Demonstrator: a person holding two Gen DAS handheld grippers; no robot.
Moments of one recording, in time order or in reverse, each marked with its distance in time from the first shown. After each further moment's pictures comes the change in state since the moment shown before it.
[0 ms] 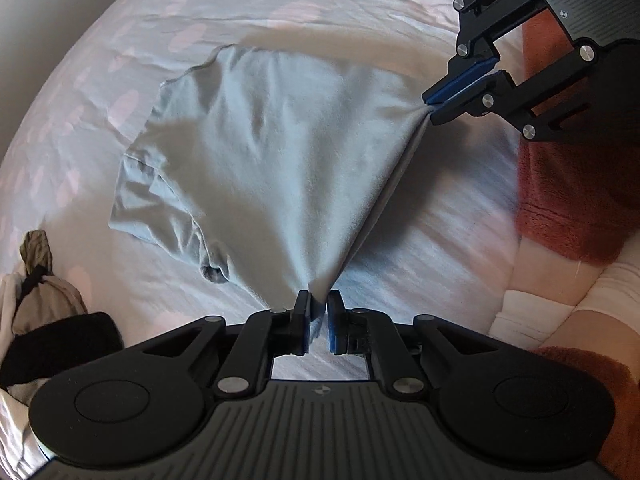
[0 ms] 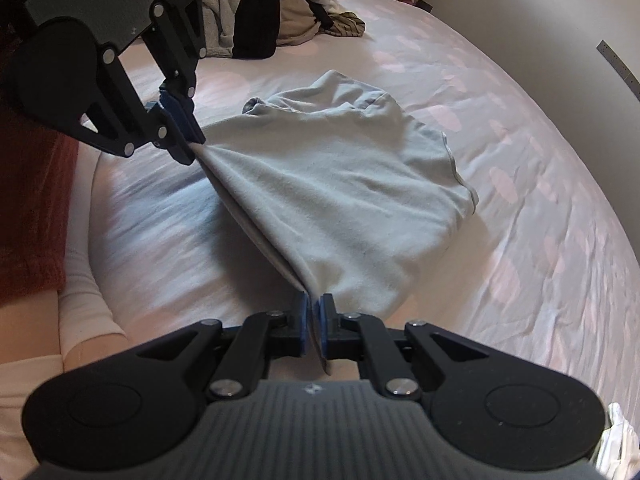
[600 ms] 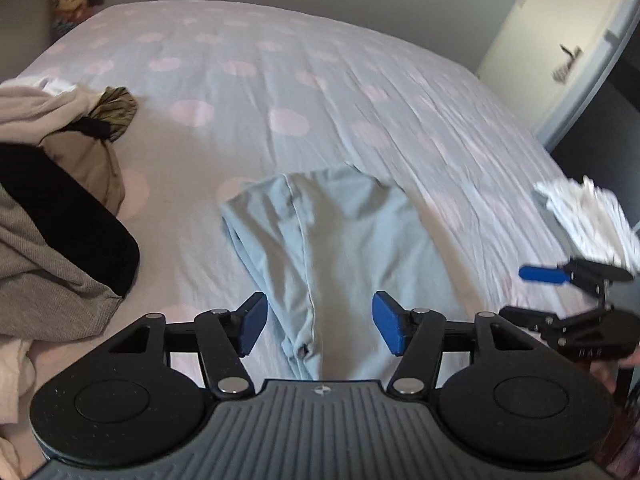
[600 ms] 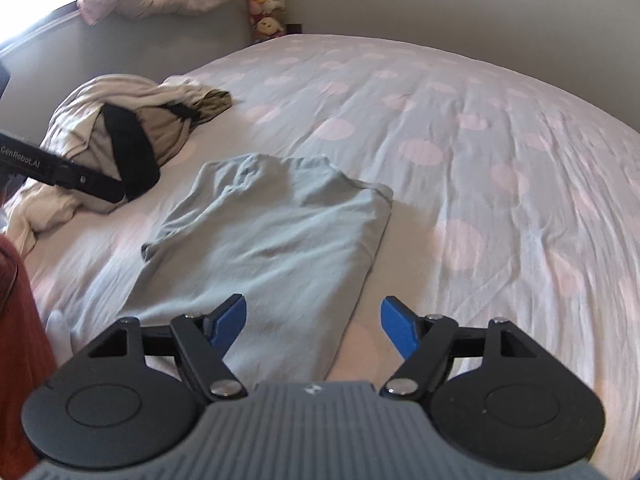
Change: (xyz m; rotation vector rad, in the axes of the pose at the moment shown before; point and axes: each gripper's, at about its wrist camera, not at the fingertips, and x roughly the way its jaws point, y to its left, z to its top) left arm -0.027 0.135 -0.046 -0.901 -0.373 -0.154; right arm -0.006 -0.092 -0.003 0.574 -0.162 0.012
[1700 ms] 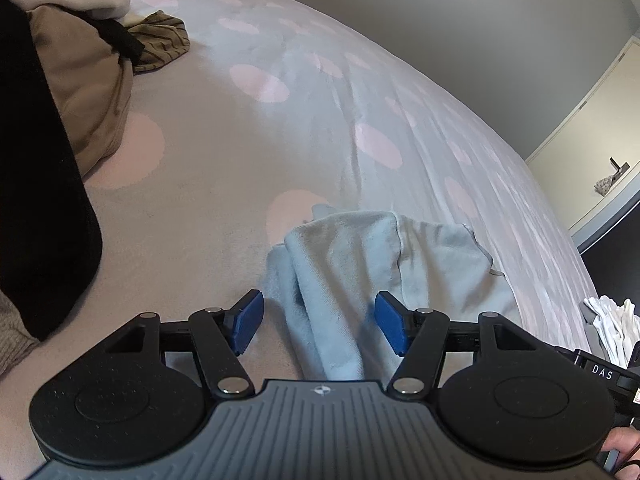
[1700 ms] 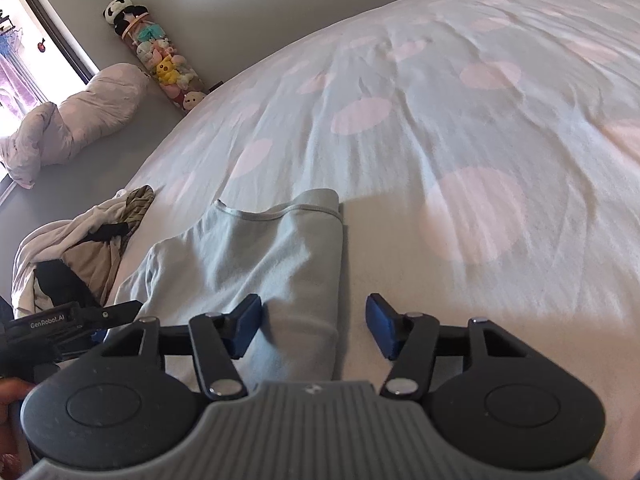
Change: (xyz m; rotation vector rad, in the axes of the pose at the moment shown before) left arm 0.122 0.072 0.005 -0.251 -0.153 -0.023; right arm 0.137 -0.078 -0.001 0.488 -0.105 0.110
